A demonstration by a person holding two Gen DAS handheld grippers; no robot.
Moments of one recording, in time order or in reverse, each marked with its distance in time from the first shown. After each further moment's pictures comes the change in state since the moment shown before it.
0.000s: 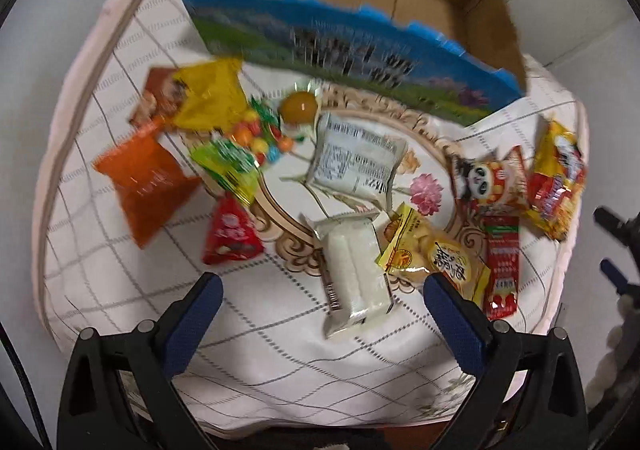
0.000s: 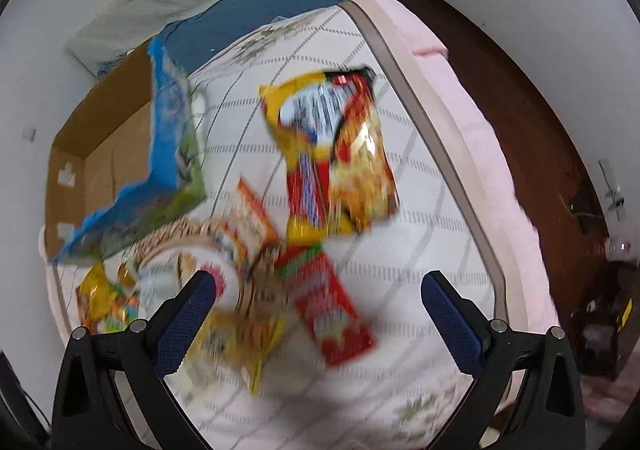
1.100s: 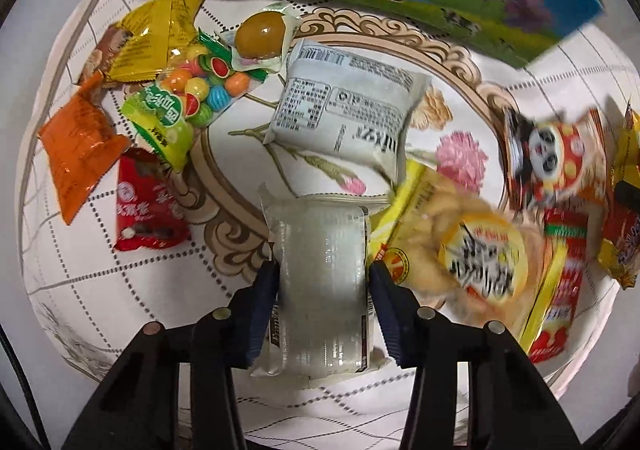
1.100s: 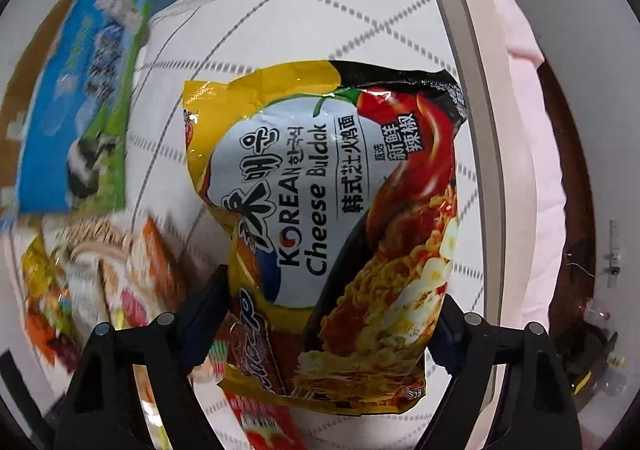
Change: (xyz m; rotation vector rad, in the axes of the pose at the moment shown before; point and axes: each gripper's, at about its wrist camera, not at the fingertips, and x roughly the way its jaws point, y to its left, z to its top) left arm 0.090 -0.044 -0.003 -0.019 0.099 0.184; right arm 0.121 -0.018 0.055 -0.219 0.204 0.022
